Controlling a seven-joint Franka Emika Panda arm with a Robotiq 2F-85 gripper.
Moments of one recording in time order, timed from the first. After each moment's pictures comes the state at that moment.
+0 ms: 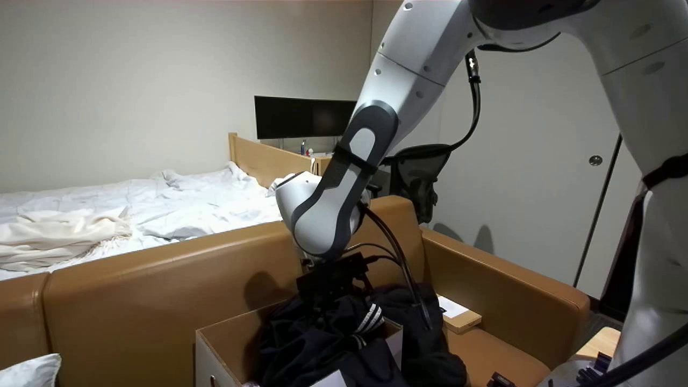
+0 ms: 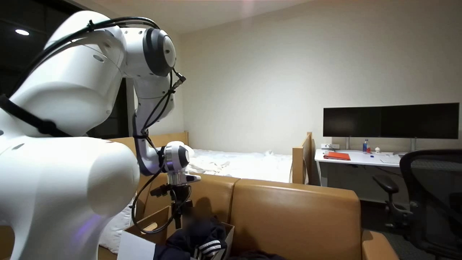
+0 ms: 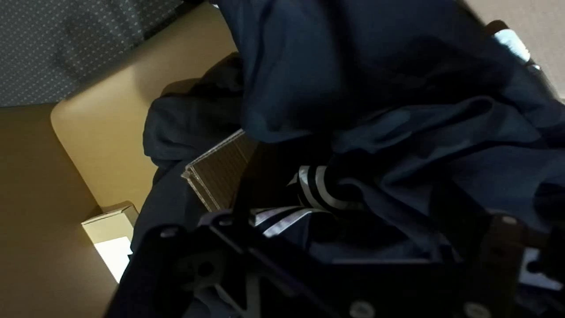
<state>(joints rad) 0.44 0.48 0.00 -2.18 -0.25 2.33 1.01</state>
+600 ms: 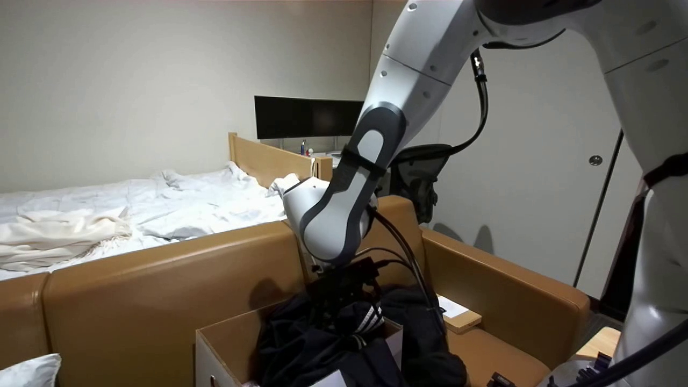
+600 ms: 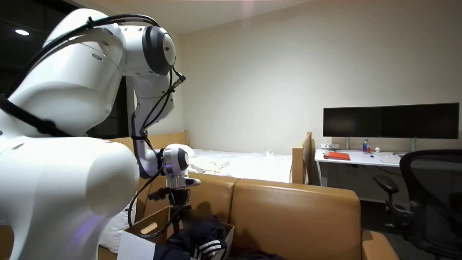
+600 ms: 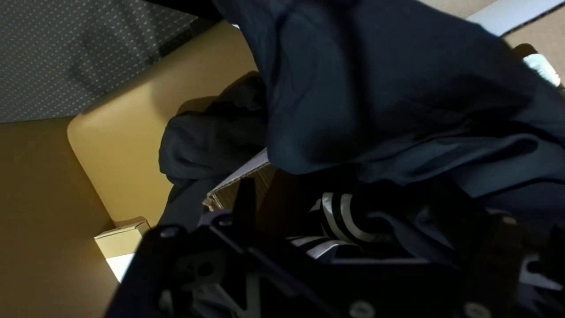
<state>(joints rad) 0.43 0.47 0.00 -2.24 -0.25 2.34 1.01</state>
